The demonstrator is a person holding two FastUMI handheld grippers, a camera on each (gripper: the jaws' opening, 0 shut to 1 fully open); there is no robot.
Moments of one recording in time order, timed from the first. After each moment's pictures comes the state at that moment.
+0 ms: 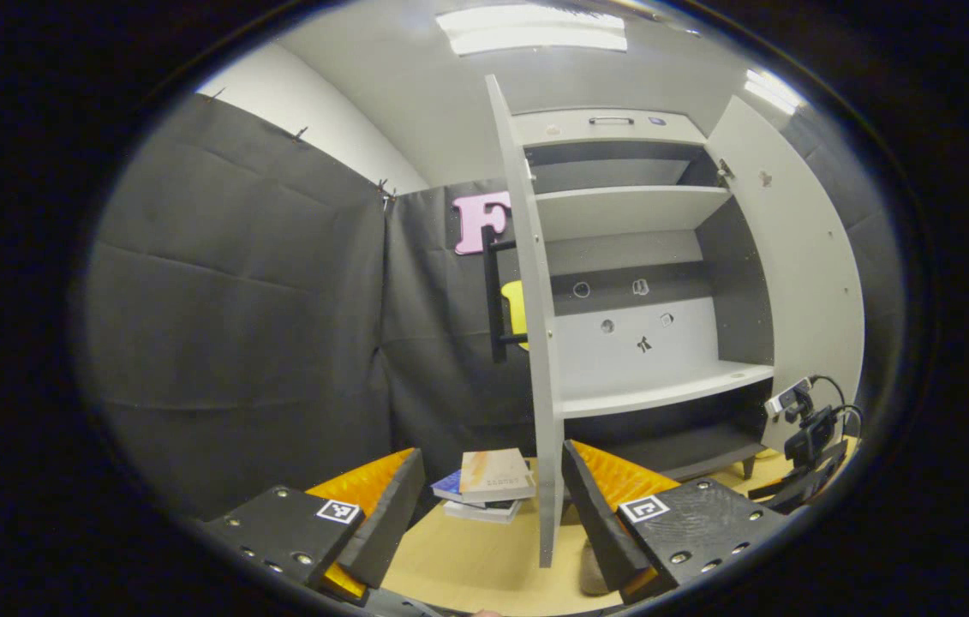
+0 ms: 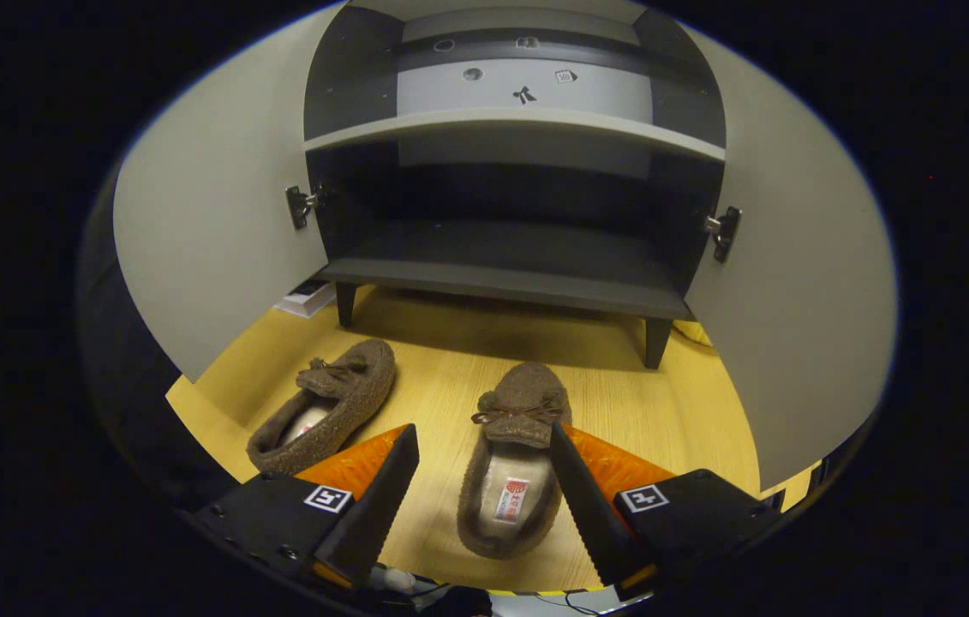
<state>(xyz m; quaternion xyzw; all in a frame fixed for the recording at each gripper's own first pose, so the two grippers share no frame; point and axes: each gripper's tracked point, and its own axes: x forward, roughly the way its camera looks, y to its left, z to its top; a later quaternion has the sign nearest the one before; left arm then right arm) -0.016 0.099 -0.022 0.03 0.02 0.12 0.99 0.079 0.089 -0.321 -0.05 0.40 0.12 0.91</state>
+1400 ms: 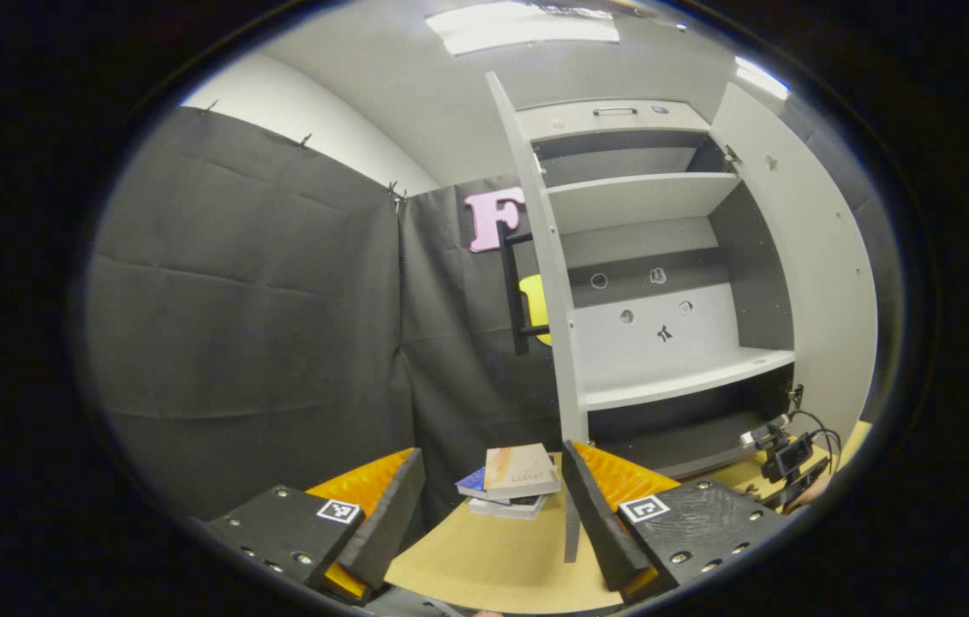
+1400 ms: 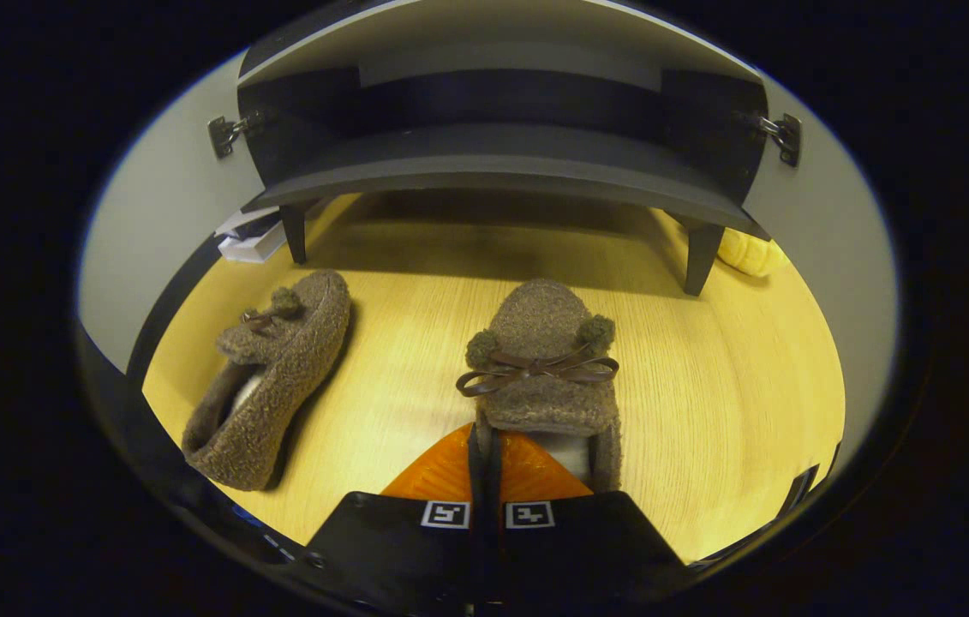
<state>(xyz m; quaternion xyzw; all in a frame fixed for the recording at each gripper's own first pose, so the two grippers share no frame) -0.022 0.110 -0.025 0.05 0.03 0.14 0.99 0.099 0.091 -0.391 -0.02 0.48 0.09 0.87</state>
